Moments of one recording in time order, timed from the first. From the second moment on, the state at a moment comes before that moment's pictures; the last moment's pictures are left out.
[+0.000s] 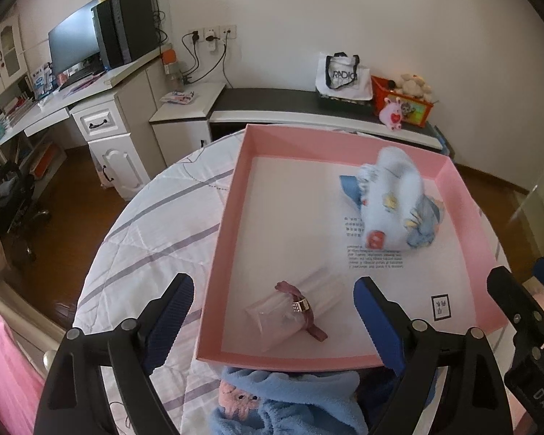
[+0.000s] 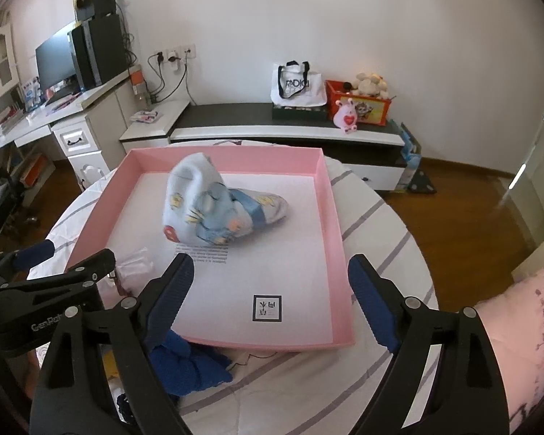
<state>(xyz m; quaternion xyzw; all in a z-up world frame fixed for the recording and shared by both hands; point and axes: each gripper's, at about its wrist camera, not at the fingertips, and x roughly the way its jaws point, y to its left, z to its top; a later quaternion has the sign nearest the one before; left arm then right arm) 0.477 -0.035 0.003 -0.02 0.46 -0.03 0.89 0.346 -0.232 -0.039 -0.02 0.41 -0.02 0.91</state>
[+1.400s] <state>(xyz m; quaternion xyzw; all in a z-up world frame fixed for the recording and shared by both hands) 0.229 -0.016 0.077 -0.01 0.25 -0.03 0.97 0.195 -0.228 0.061 -0.04 0.21 -0.02 0.98</state>
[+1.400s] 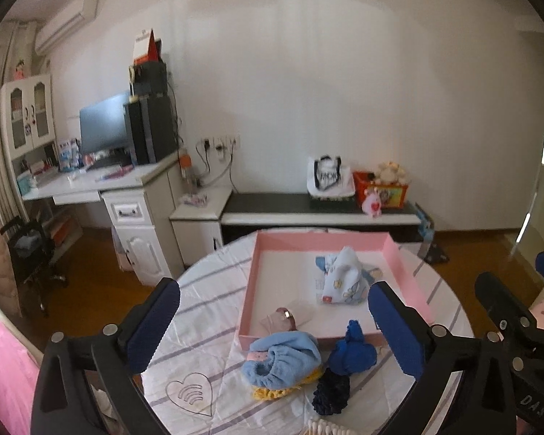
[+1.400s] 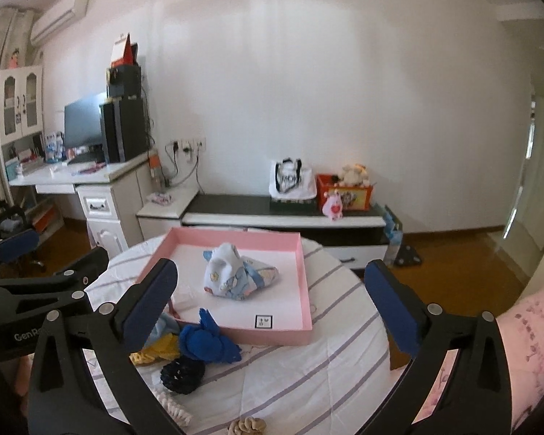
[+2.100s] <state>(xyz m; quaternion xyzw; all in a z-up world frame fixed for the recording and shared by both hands) 0.076 0.013 0.059 -0.02 0.12 -0.03 0.99 0.102 -0.207 0.104 -0.07 0.07 0.00 1.00</state>
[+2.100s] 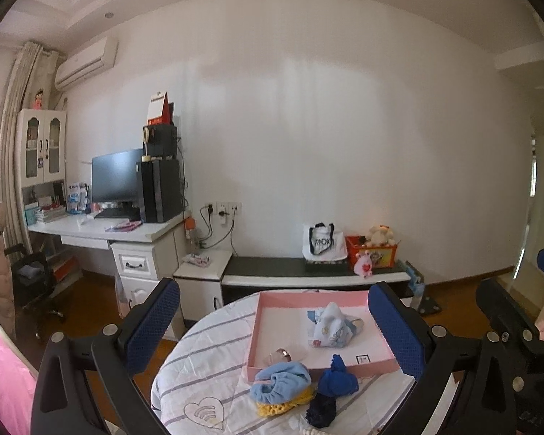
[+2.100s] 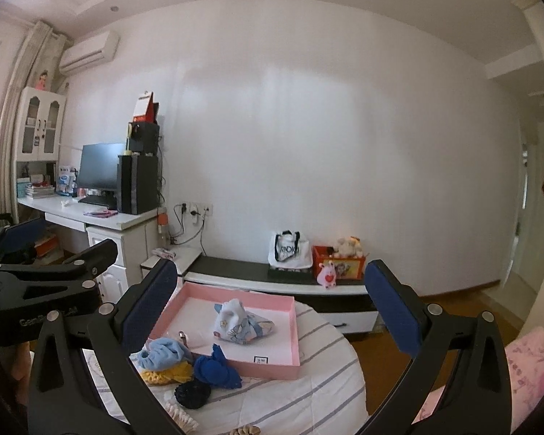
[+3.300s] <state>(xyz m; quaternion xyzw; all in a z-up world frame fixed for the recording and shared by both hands) 0.022 0.014 0.031 -0.02 0.07 -0.03 1.00 0.071 -0.208 0.108 -0.07 0.03 -0.02 1.00</state>
